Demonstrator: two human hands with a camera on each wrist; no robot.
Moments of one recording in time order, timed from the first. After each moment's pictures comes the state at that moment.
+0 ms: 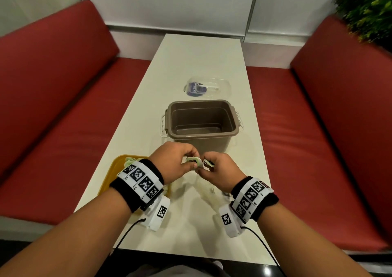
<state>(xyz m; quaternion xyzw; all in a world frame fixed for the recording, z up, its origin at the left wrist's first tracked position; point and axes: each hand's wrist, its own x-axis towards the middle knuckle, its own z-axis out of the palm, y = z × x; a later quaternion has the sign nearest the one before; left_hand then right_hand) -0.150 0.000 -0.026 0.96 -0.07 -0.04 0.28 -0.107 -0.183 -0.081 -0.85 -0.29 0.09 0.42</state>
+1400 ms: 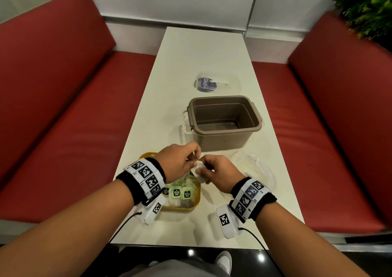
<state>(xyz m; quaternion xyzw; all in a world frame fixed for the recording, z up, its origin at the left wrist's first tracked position) -0.164 0.087 -0.045 0.94 -0.12 -0.11 0.29 -0.140 -0.099 -0.087 -0.83 -0.19 0.23 0.47</state>
